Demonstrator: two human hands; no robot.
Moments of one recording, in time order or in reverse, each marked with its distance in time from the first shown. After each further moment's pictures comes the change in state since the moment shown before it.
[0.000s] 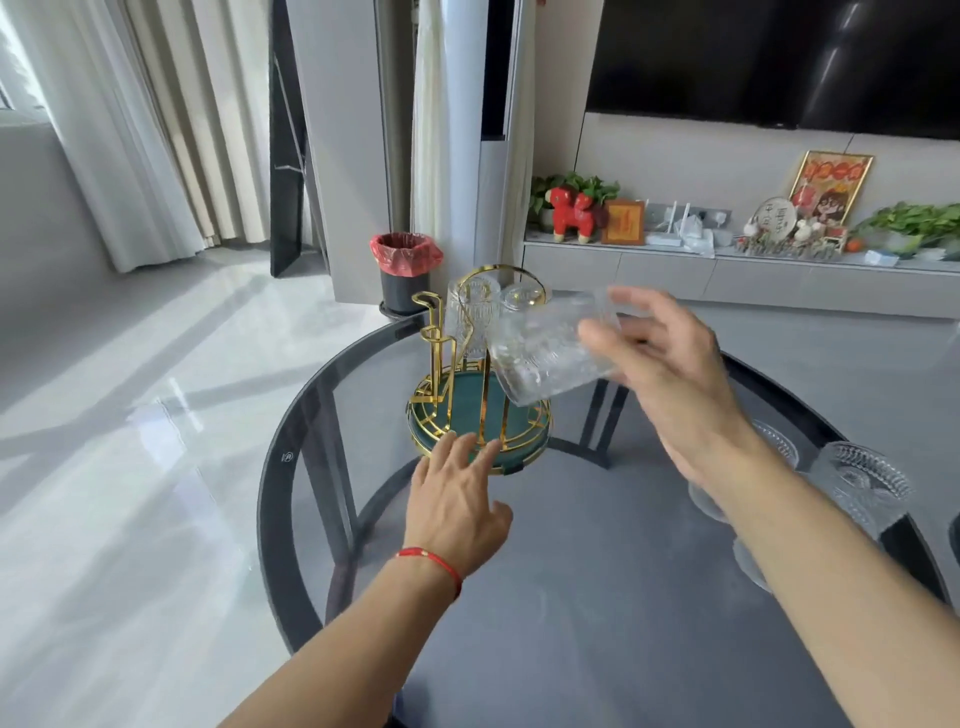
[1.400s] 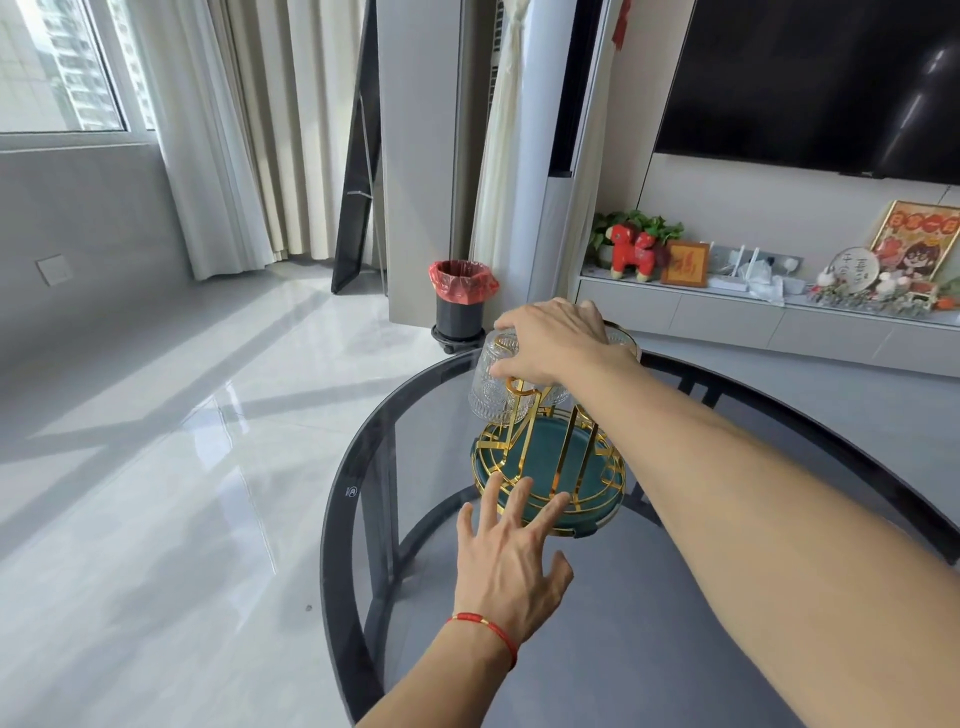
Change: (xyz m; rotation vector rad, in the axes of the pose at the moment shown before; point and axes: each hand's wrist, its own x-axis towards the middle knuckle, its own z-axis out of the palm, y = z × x) left_hand 0.008 -0.024 0.013 0.082 0.005 -0.025; right_hand 0.141 -0.006 0.166 -1.300 -0.398 -0.302
